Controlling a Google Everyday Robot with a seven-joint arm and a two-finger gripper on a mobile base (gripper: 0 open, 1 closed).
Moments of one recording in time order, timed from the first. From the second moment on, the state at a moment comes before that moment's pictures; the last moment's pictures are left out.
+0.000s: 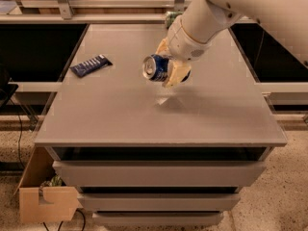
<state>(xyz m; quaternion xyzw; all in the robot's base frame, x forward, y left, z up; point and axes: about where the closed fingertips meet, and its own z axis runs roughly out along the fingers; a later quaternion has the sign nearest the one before) 0.589 -0.035 0.897 -0.81 0.53 0.01 0.26</state>
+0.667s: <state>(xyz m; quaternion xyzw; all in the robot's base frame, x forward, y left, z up) 0.577 -0.047 0.872 -0.85 0.49 -0.08 0.15</state>
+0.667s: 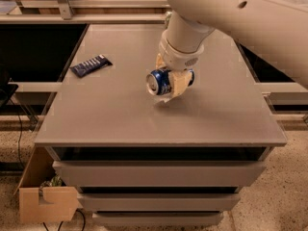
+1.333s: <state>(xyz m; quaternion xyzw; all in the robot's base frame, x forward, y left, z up) 0.571 -0.057 0.854 -0.87 0.47 -0.10 0.07</state>
